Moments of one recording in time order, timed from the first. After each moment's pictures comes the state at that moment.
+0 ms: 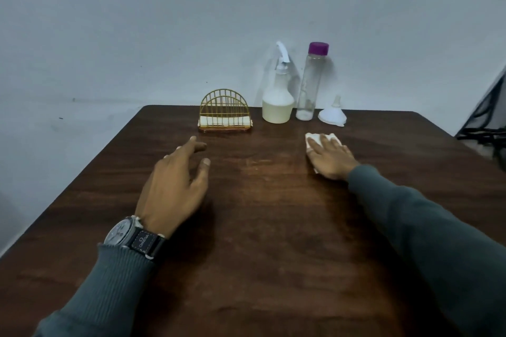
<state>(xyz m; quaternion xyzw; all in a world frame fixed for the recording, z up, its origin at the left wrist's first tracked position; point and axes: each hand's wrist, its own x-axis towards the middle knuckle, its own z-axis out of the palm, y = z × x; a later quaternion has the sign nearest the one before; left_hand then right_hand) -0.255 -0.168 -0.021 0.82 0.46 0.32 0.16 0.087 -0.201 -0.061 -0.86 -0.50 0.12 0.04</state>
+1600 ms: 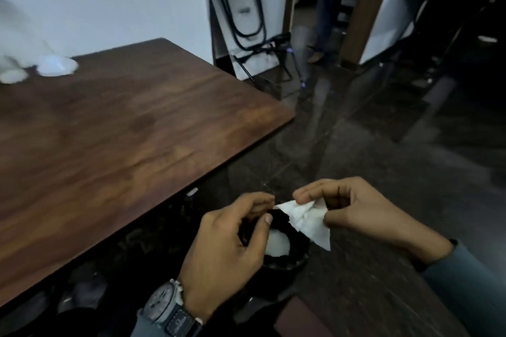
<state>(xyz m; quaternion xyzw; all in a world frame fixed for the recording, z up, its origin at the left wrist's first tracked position) -0.046 -0.559 -0.121 0.87 -0.02 0.21 0.45 0.083 -0.774 -0.102 -0.80 -0.23 0.25 0.49</state>
